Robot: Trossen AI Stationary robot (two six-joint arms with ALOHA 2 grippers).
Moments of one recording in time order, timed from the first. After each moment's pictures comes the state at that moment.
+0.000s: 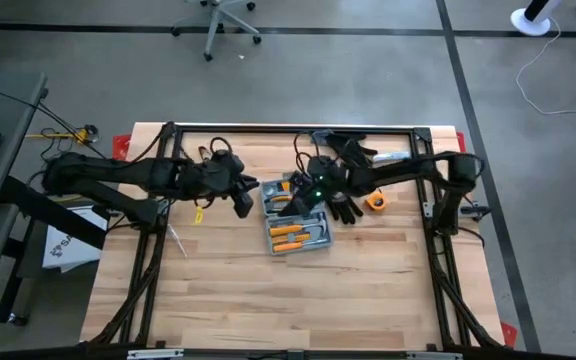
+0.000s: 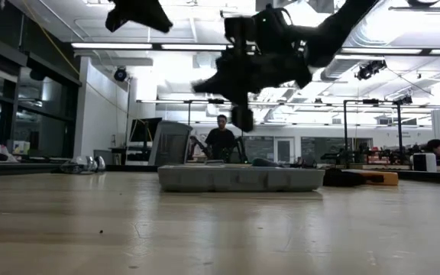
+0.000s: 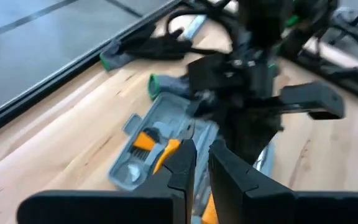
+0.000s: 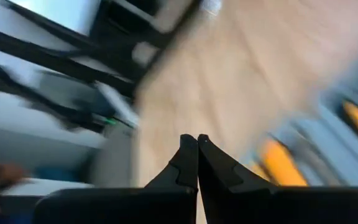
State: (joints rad) left arm -0.08 1.19 1.14 -0.63 -0.45 -0.54; right arm -0.18 1.84 1.03 0.36 -0.59 0.77
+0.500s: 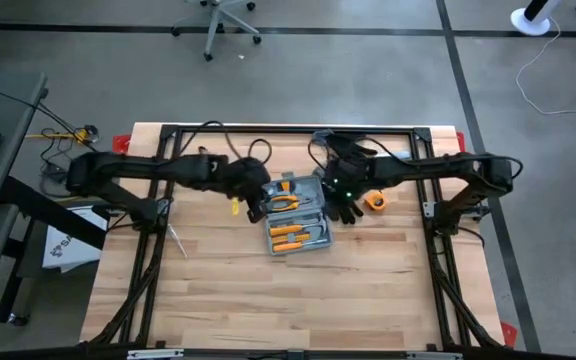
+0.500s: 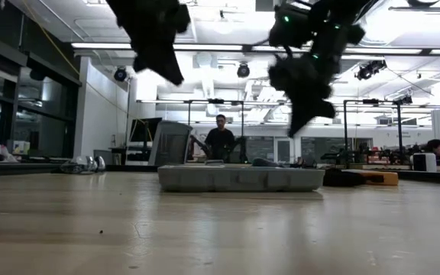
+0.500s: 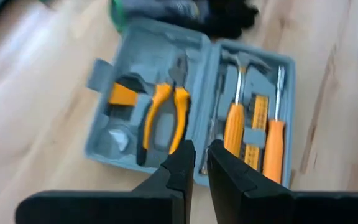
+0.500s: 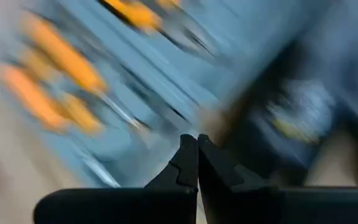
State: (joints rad) left arm 0.09 1.42 1.14 -0.64 -0.11 -0.30; right arm -0.17 1.56 1.03 -0.62 -0.08 0.51
